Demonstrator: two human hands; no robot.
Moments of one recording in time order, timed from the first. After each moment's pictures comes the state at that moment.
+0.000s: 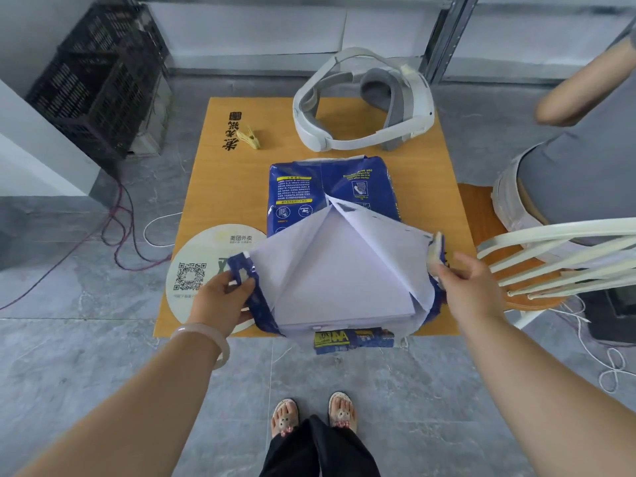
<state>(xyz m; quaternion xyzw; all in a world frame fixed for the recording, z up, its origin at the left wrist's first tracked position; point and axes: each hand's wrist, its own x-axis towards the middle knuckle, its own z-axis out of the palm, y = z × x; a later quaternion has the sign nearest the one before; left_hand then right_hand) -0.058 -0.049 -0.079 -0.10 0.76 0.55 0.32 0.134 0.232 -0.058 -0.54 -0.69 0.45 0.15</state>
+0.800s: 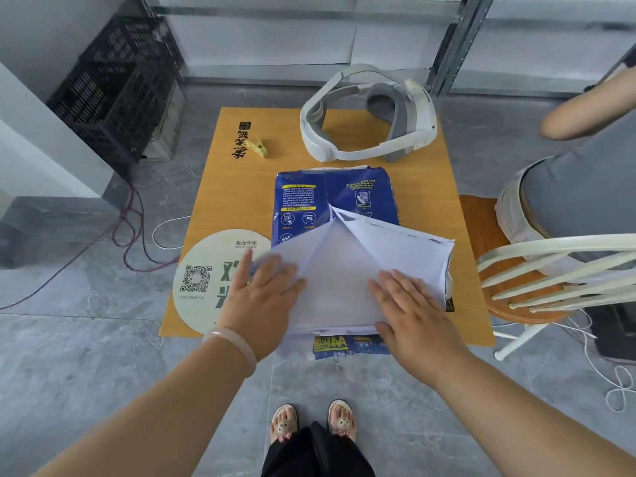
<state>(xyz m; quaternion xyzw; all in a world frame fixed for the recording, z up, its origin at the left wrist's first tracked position) -0.022 -0.023 -0.036 0.50 0.87 -0.06 0.02 0.141 0.181 -0.063 -0.11 -0.99 0.08 -0.09</state>
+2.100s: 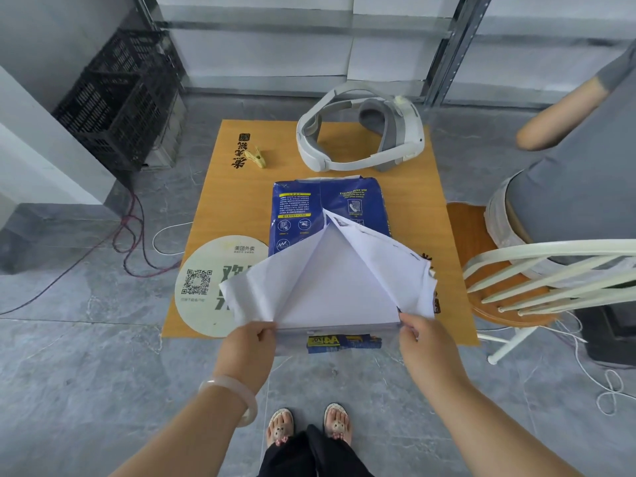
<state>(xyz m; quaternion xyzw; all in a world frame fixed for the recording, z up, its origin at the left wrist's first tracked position) 0.024 -0.046 -0.052 0.06 0.90 0.33 0.26 0.169 0.169 -0.048 -0.44 -0.82 0.38 -0.02</state>
